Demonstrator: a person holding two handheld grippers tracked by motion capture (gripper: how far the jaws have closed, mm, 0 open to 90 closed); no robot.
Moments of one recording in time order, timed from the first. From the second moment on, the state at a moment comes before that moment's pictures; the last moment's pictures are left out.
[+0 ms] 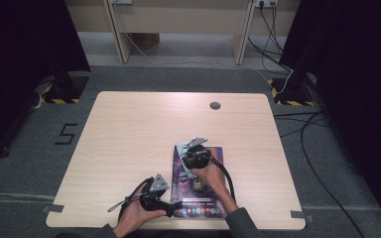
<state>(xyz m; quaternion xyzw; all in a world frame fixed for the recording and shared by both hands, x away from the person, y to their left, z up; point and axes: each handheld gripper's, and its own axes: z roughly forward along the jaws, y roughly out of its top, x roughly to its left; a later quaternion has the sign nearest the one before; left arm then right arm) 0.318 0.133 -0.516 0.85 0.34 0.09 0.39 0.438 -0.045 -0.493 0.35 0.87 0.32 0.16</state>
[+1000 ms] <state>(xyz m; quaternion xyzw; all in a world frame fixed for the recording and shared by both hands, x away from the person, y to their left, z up) 0.316 0.134 -0.518 0.85 0.34 0.09 0.40 0.449 -0.063 -0.492 0.35 0.87 0.31 0.17</state>
